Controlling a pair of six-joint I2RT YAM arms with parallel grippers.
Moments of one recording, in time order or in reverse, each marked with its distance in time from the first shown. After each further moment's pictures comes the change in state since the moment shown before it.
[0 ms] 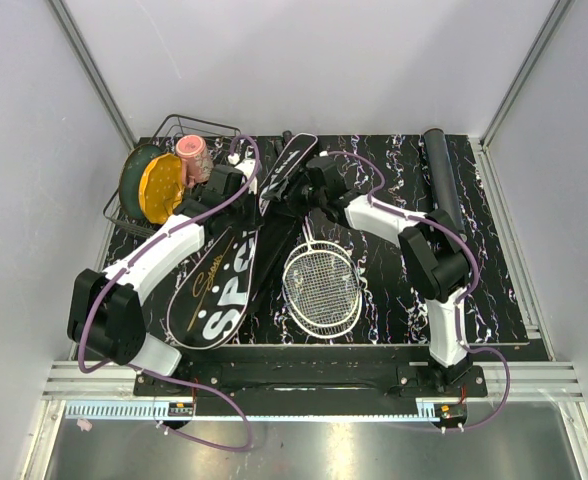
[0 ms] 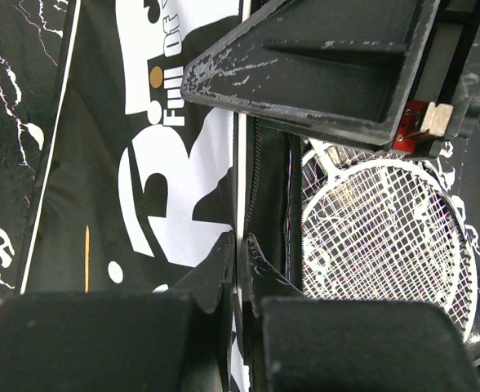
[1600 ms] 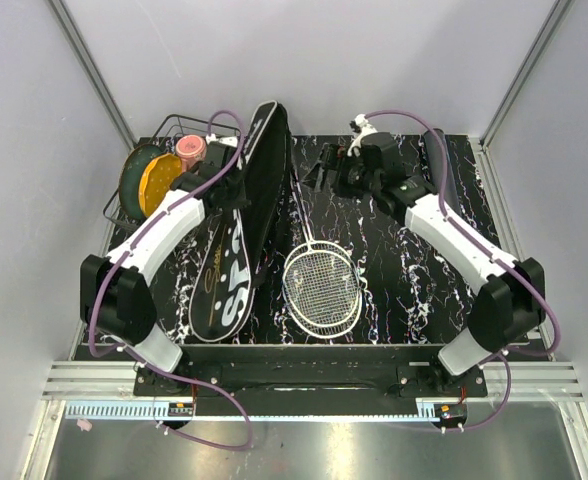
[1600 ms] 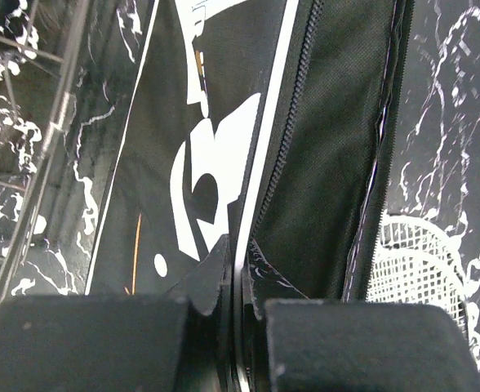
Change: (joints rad) left arm 0.051 0.121 0.237 -0.212 -0.244 -0.158; right arm -0.085 -0.475 -0.082 -0.324 0.044 -0.612
